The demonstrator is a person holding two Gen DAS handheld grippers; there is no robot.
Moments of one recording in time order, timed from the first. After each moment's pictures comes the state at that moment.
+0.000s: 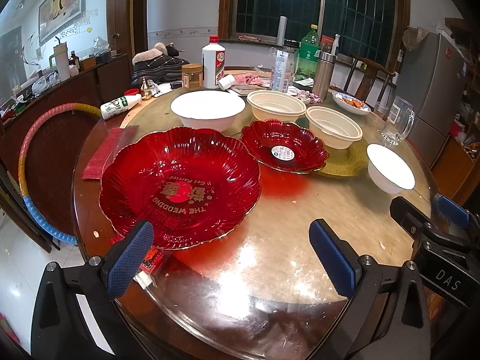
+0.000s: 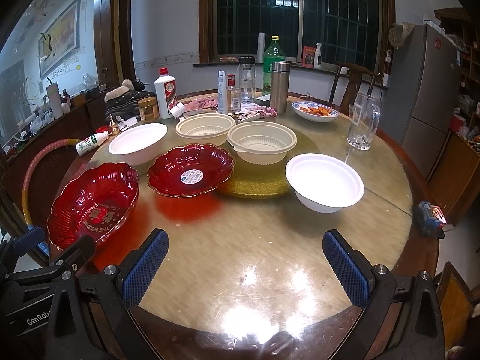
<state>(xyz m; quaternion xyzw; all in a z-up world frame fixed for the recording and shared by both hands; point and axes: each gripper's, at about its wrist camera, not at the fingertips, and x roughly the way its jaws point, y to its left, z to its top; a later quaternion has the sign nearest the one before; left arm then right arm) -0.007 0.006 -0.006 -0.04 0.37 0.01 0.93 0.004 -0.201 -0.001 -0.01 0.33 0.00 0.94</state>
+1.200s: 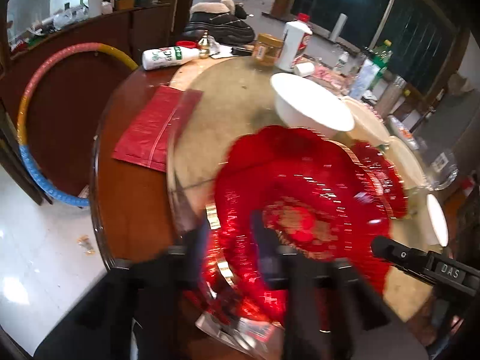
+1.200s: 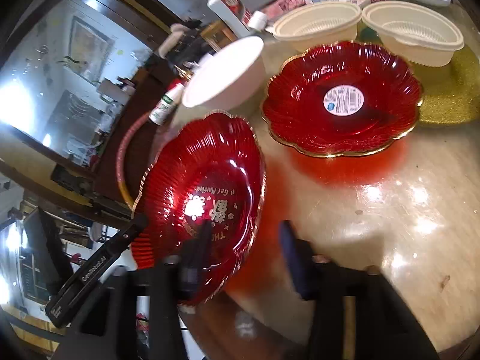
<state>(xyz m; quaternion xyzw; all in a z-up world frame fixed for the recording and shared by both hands) 0.071 0.160 -0.058 -0.16 0.43 0.05 0.89 0.141 -0.103 -0.090 0.19 0.54 0.22 0.79</state>
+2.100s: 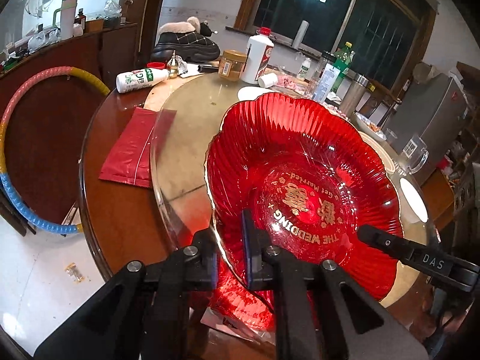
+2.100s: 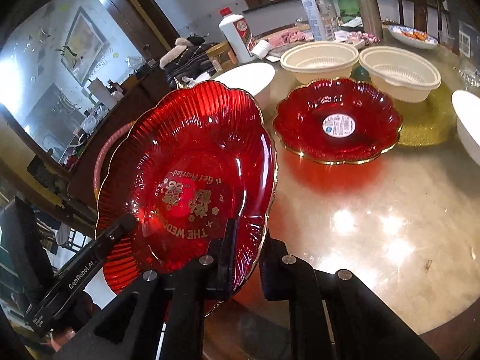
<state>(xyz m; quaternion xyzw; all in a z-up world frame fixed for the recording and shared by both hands) 0.050 0.164 -0.043 -0.14 0.39 -0.03 0.91 0.095 -0.084 -0.058 0.14 0.47 0.18 0.85</state>
